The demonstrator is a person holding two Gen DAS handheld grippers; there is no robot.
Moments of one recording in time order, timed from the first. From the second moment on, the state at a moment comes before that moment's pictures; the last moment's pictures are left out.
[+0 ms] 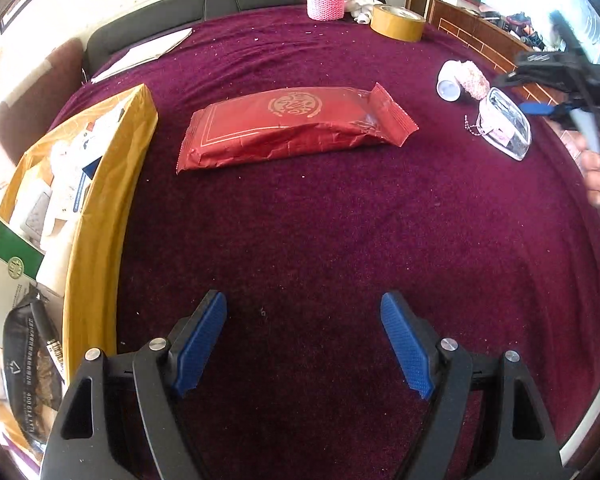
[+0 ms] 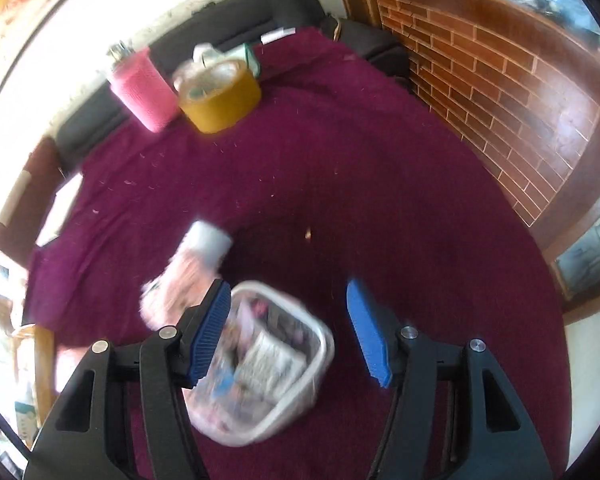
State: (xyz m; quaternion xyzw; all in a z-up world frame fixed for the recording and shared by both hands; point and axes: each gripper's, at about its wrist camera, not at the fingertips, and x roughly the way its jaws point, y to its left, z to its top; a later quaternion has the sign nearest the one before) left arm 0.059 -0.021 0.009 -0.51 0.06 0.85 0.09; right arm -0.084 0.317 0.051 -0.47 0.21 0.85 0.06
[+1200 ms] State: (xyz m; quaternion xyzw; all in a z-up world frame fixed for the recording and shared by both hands) left arm 0.014 0.084 0.067 -0.40 0.19 0.81 0.38; right arm -0.007 0.311 0.065 -0.47 0.26 0.84 -0.05
